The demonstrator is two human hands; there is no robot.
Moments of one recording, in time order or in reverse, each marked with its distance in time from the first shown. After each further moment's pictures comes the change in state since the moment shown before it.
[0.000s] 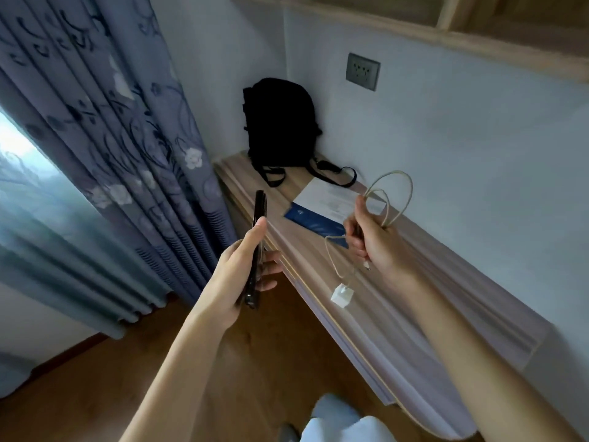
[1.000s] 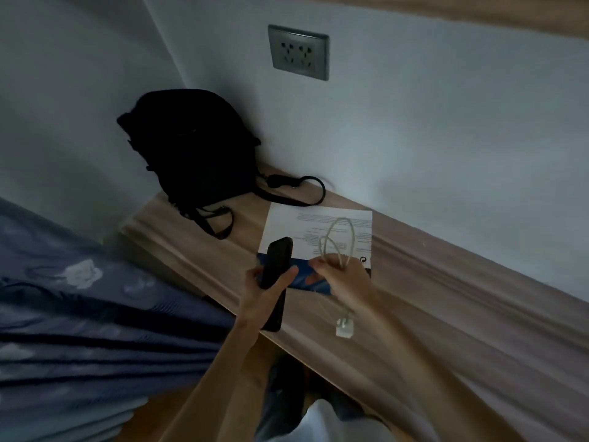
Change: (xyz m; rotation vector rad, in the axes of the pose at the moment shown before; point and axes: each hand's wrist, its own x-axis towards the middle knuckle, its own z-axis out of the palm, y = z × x) left_hand 0.346 -0.030 0.037 0.493 -0.091 -0.110; right_hand 0.236 0.098 -0.006 0.020 0.421 0.359
